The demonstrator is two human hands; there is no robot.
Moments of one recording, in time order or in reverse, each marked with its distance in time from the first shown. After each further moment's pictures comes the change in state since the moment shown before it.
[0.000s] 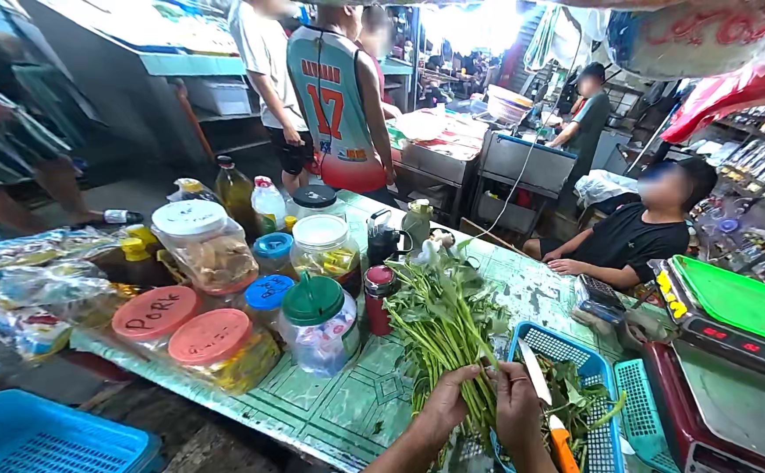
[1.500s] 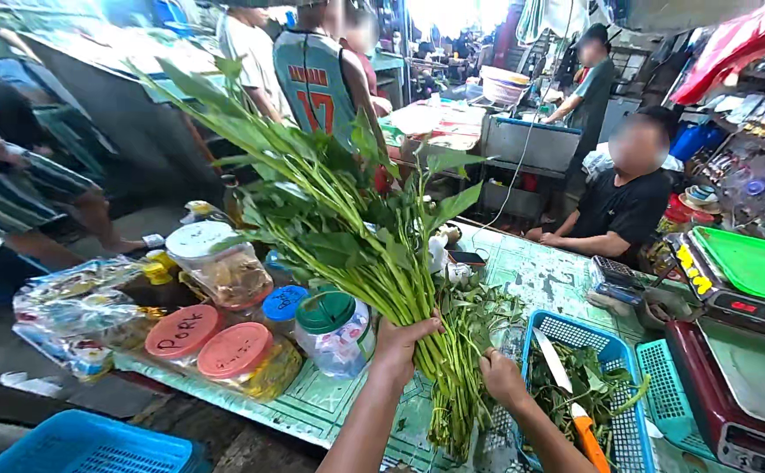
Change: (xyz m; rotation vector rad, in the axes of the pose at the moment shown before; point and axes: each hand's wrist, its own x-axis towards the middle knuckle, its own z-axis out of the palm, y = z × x) left_hand -0.039 0.137 0.020 0.425 0.097 0.565; right_hand 0.051 0.031 0.058 -0.283 -0.707 0.463
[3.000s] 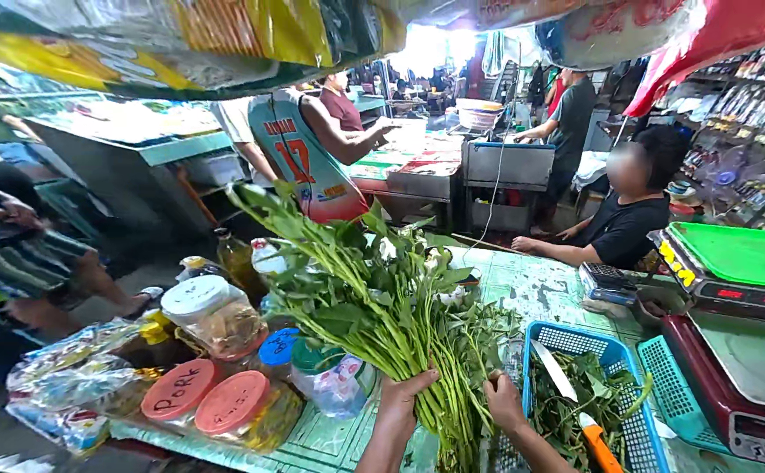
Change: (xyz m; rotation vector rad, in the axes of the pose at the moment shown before) left_hand -0.020 -0.041 -0.016 -0.004 0.019 -0.062; right_hand 0.010 0.031 0.038 0.384 0.195 0.025
